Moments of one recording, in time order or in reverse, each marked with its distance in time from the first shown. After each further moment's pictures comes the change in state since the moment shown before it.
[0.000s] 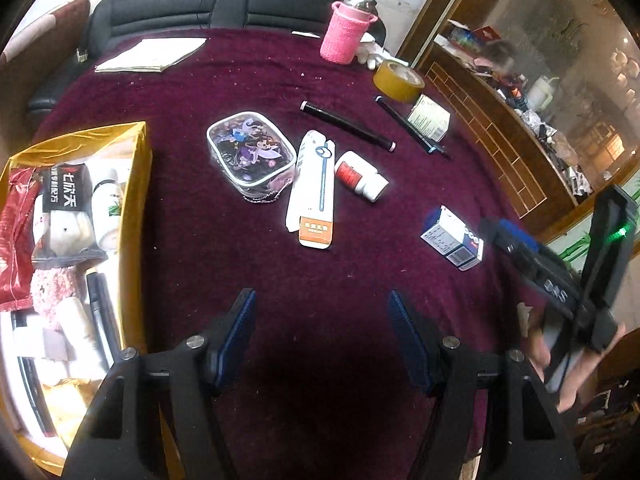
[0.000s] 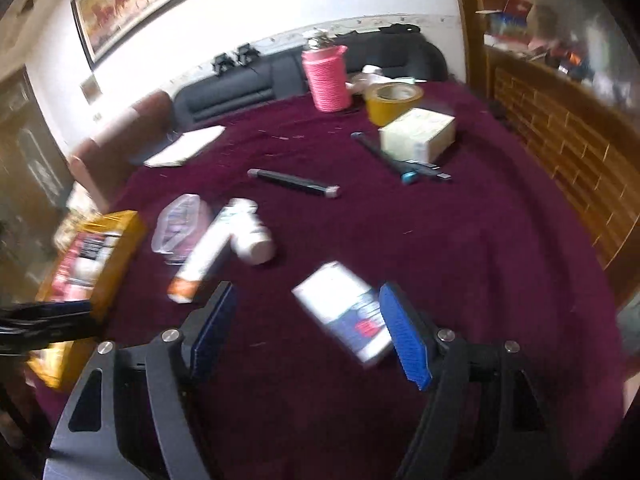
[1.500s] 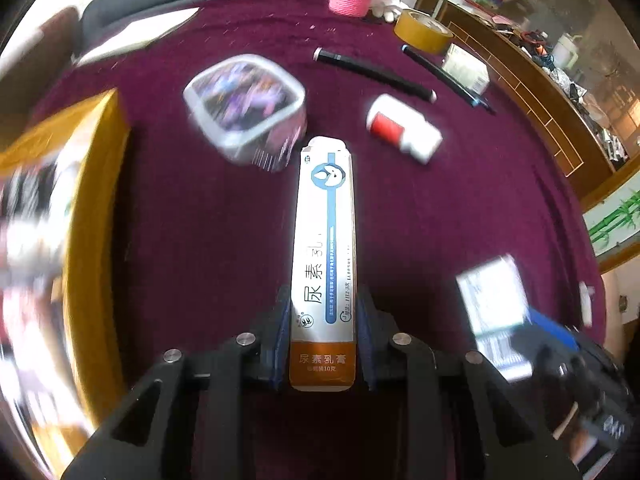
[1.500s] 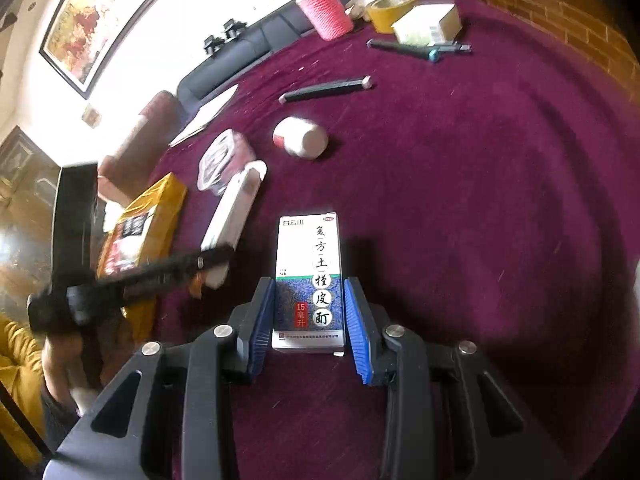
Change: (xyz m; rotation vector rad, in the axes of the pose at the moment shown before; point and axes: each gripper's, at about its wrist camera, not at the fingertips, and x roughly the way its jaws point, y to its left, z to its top) left arm 0.061 0.007 -0.017 0.053 0.102 0.103; right arm -0.008 0.045 -0.079 0.273 0.158 0.212
